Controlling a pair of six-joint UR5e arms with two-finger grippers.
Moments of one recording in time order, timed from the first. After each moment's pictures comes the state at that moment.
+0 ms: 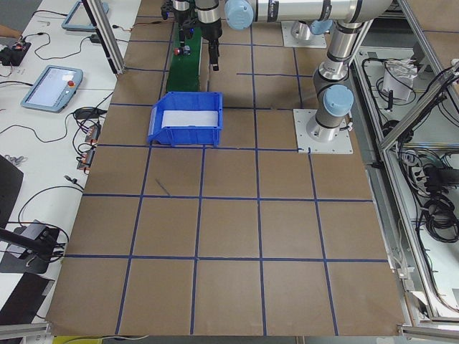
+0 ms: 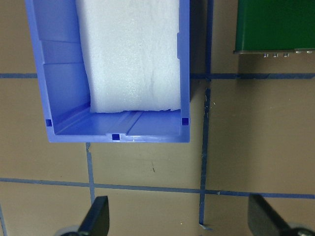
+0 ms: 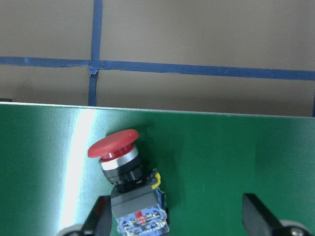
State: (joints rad) left arm -1.54 -1.65 -1.54 -1.64 1.68 0.00; right arm 1.75 -0.98 1.37 -2.06 -1.52 0.11
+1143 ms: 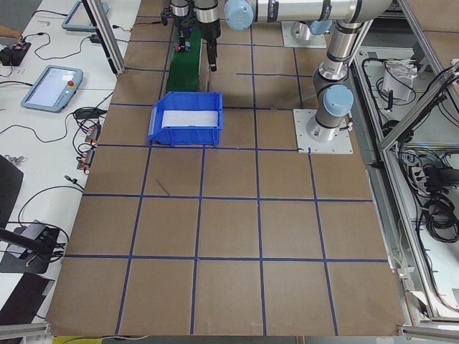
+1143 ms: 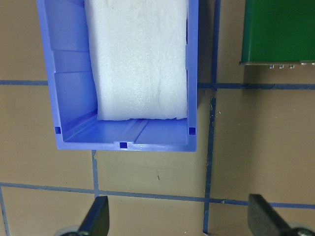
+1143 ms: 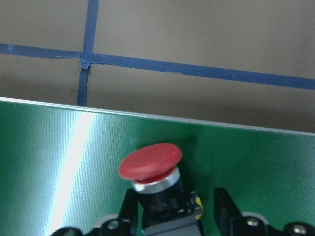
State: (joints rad) left arm -1.54 -1.65 -1.53 -1.62 1.70 0.00; right arm 1.74 -0.94 1.37 -2.09 -1.52 0.02
